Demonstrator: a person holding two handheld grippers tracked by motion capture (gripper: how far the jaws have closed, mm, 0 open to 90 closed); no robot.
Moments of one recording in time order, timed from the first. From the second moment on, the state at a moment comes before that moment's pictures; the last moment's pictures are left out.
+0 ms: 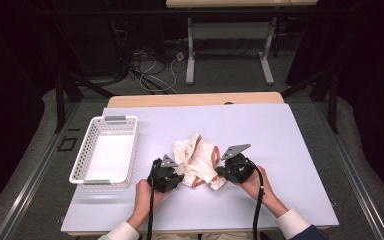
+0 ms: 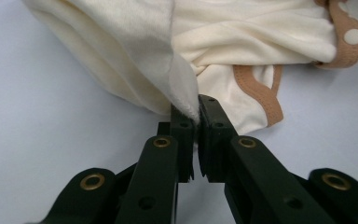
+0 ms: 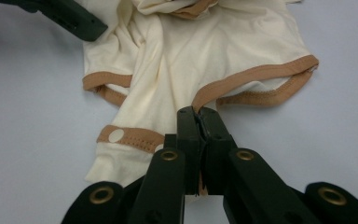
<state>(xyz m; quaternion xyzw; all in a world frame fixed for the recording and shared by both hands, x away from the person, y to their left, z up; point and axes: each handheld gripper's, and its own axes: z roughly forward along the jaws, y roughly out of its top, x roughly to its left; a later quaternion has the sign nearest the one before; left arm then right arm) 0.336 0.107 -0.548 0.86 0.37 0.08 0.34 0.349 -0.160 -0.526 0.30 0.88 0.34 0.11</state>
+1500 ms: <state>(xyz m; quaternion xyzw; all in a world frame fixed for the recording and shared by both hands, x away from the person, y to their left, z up) 0.354 0.133 -0.551 0.84 0.41 0.13 0.32 0.325 -0.164 -0.524 0.29 0.88 0.37 0.09</state>
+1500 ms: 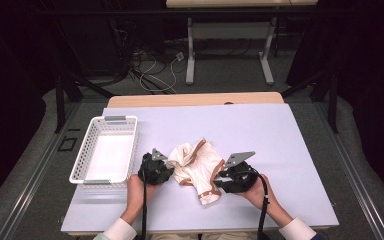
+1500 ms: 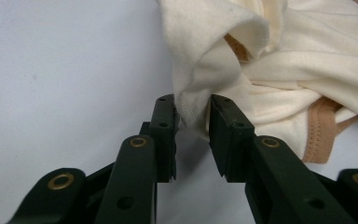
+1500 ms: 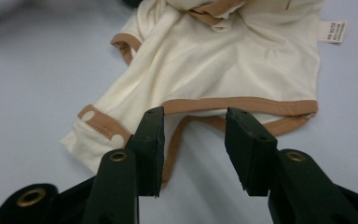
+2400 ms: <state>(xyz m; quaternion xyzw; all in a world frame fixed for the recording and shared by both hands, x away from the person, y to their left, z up) 0.326 0.115 -0.541 0.86 0.38 0.08 0.33 0.381 -0.180 -0.542 0.38 0.84 0.37 0.14</state>
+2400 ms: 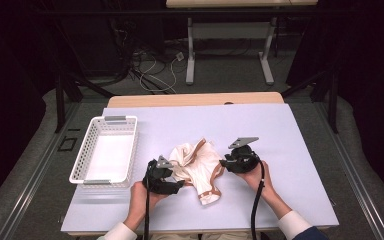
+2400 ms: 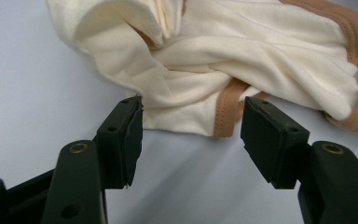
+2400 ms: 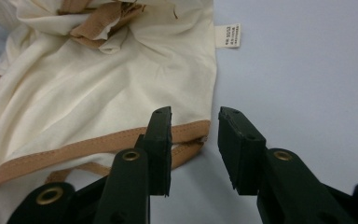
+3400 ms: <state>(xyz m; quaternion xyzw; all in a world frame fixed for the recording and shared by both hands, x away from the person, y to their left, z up) 0.321 0.095 -0.552 0.89 0.32 0.11 0.31 0.396 -0.174 -0.556 0.38 0.84 0.36 0.11</state>
